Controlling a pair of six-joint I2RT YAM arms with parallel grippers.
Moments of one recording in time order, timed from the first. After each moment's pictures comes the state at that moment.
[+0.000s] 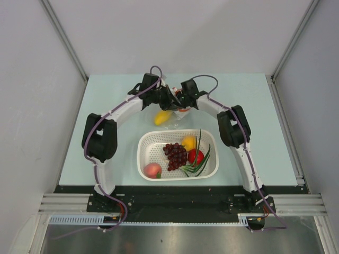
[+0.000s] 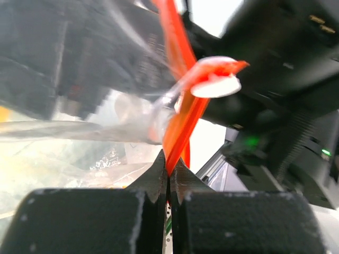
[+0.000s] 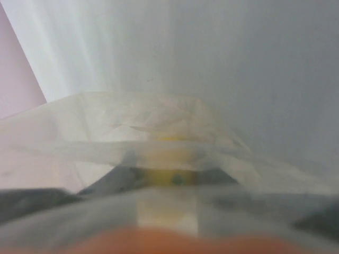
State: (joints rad) left arm -0.42 1.96 1.57 -0.31 0.58 -0.87; right arm 0.49 2.44 1.97 -0.32 -0.37 0.95
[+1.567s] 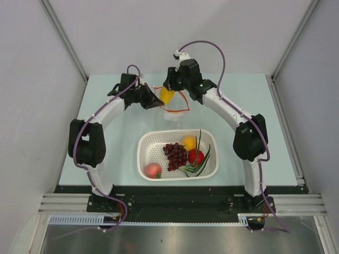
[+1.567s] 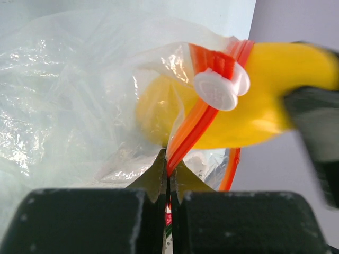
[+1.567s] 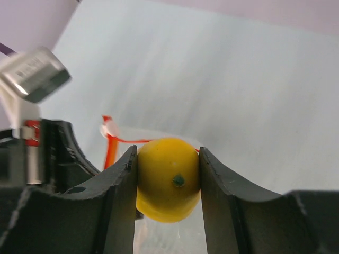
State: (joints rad) left arm -0.24 1.83 1.44 -0.34 0.59 -0.83; right arm 0.59 2.06 1.92 -0.27 -0.03 0.31
